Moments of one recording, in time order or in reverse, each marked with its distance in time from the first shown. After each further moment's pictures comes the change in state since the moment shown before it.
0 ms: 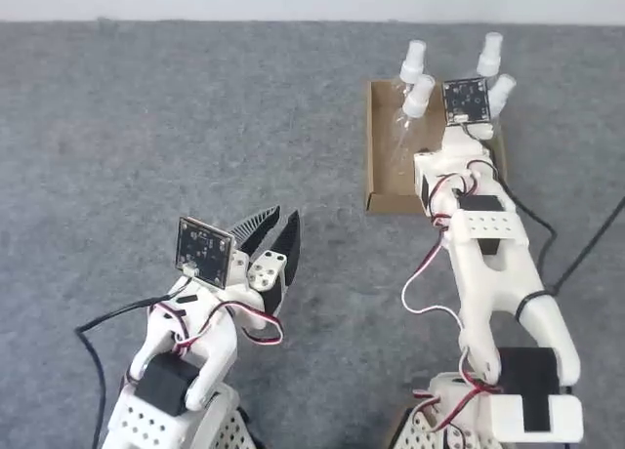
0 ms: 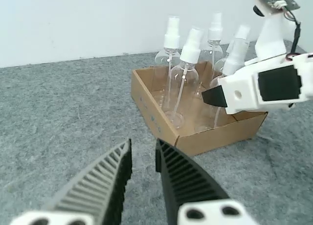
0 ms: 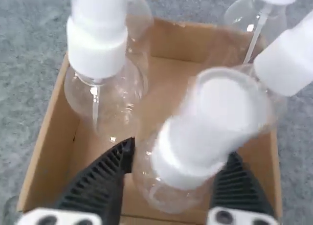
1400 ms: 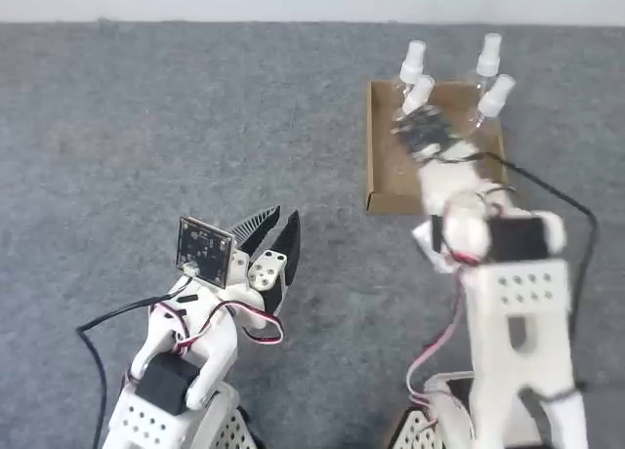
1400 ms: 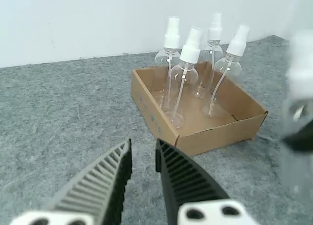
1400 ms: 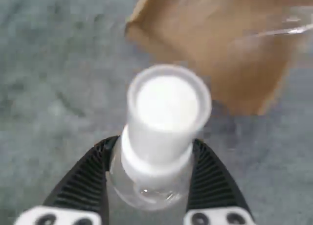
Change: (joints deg) left arm 0.0 0.0 0.0 0.0 0.0; right arm -7.0 -26.5 -15.8 68.9 24.6
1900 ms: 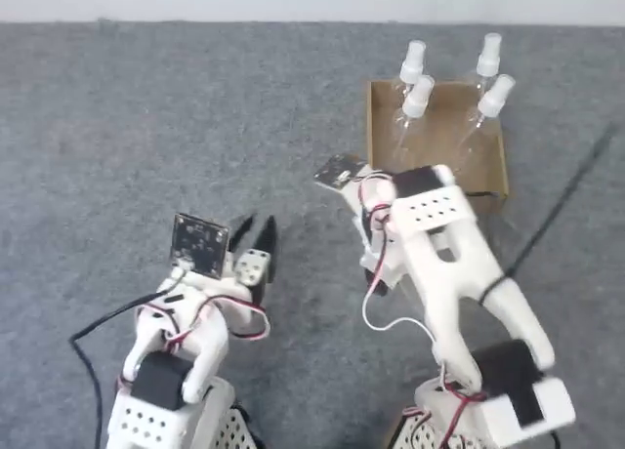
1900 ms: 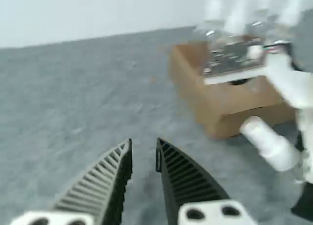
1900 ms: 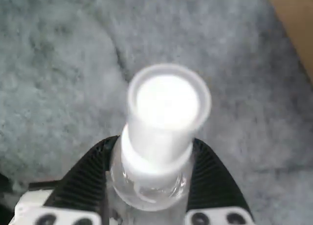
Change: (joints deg) left arm -8.4 0.0 0.0 6.2 -5.0; right arm -12.7 29.3 0.0 -4.3 -0.4
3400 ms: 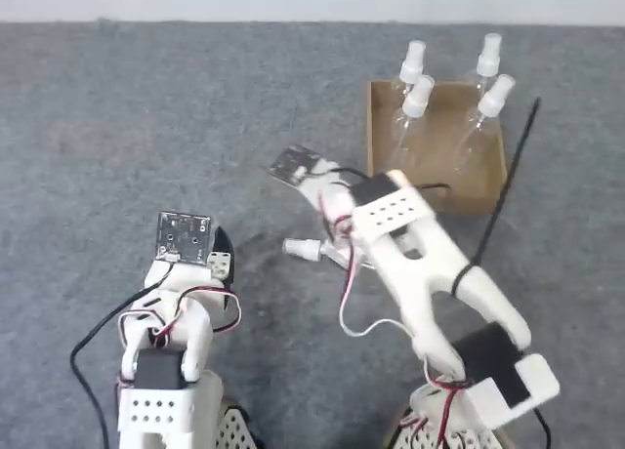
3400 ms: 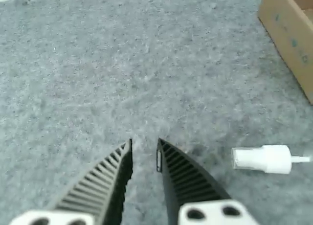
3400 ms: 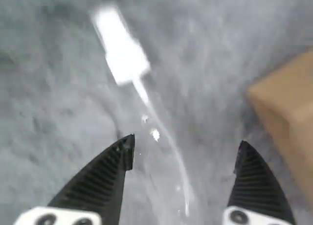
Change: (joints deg) left arm -16.4 0.1 11.0 -1.9 -8.7; right arm -5.3 3.8 0.5 -13.9 -0.8
